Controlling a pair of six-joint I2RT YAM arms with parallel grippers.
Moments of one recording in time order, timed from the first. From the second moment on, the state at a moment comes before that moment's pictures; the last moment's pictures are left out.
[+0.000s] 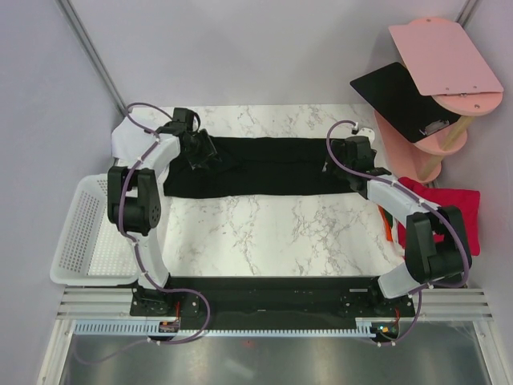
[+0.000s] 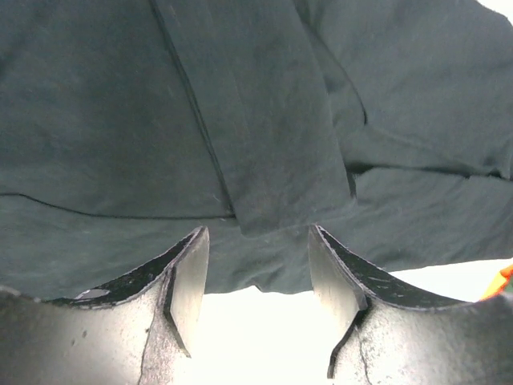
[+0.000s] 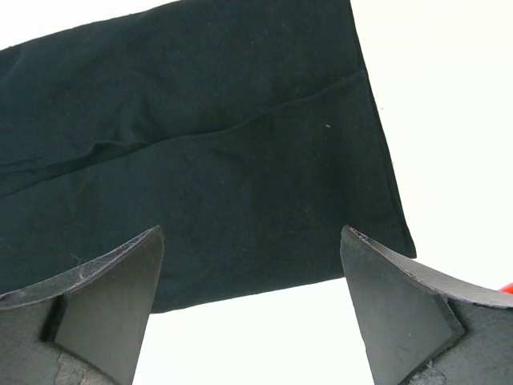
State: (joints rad) left arm -0.12 1.97 1.56 -0.61 0.20 -0.59; right arm 0.22 1.53 0.94 -0.06 0.23 0.39
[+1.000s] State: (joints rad) left arm -0.18 2.00 1.49 -0.53 0.23 -0.63; right arm 0.22 1.52 0.94 -0.07 0.23 0.40
